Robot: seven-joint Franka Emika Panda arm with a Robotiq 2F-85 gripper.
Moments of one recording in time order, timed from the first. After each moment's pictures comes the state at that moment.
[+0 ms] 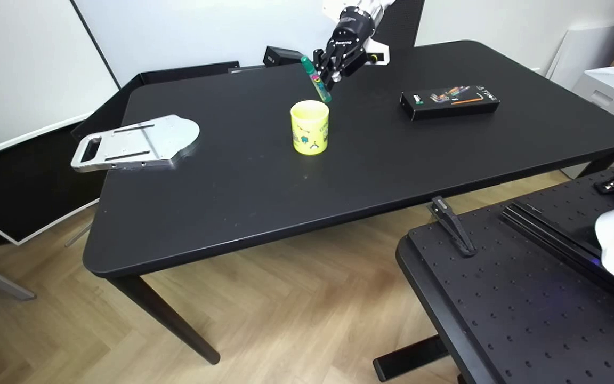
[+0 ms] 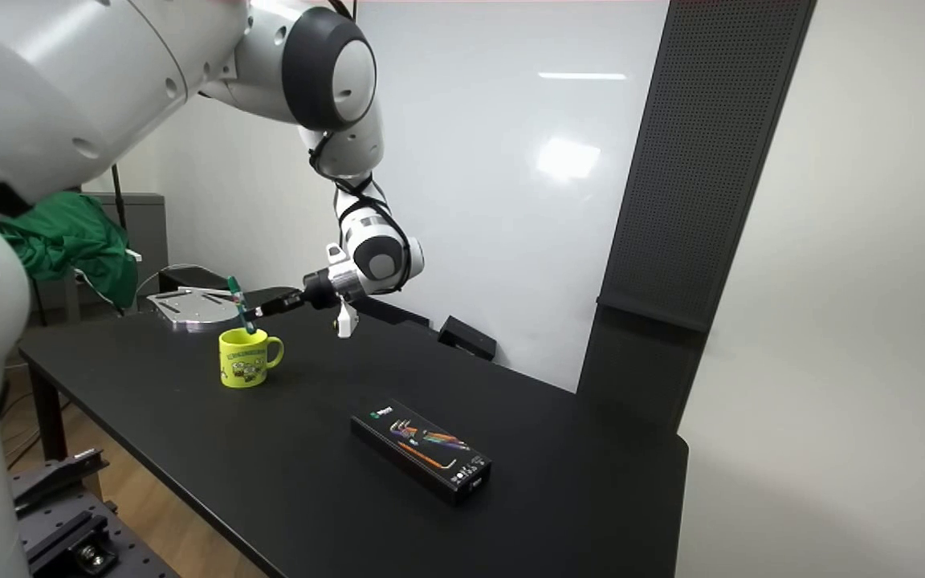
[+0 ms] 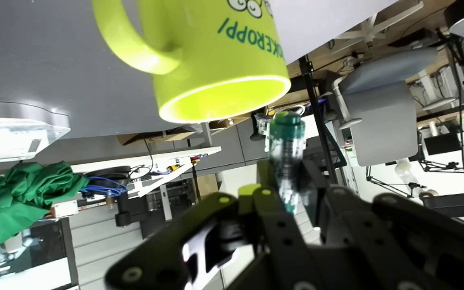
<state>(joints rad) 0.06 0.83 0.22 -1.59 0.79 1.68 -2.20</state>
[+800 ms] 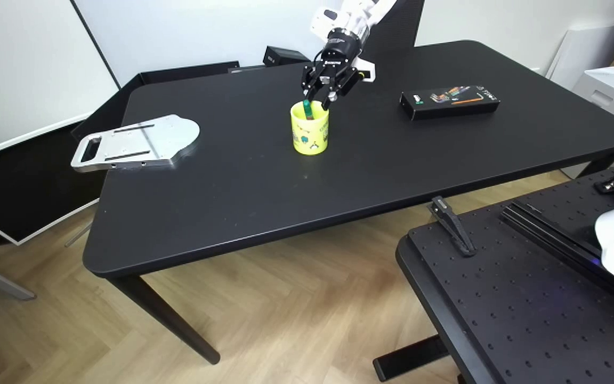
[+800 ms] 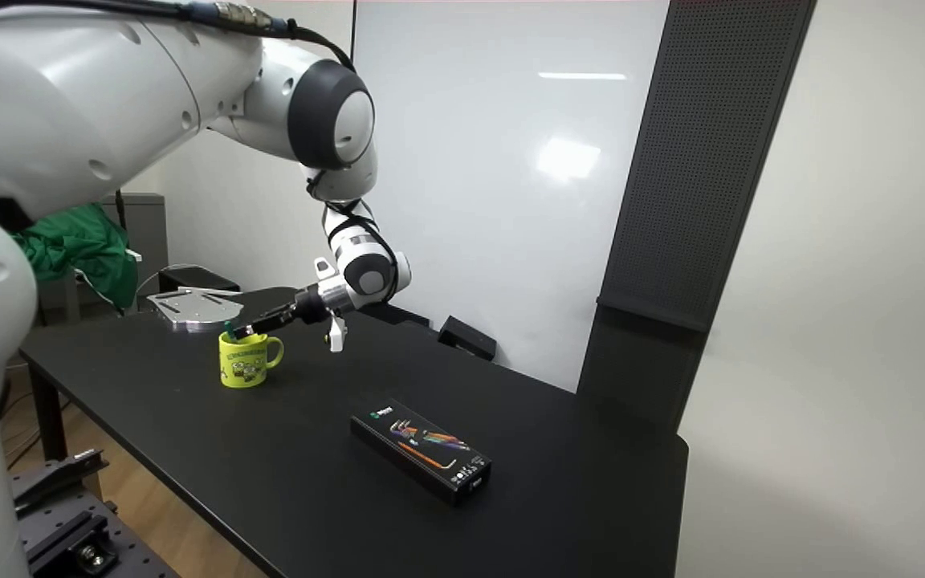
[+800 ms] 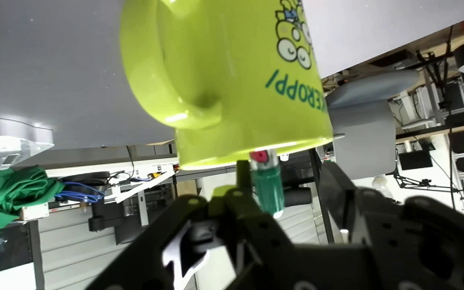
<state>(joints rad) 0.09 0.94 0.24 -1.50 0.74 1.70 -2.25</state>
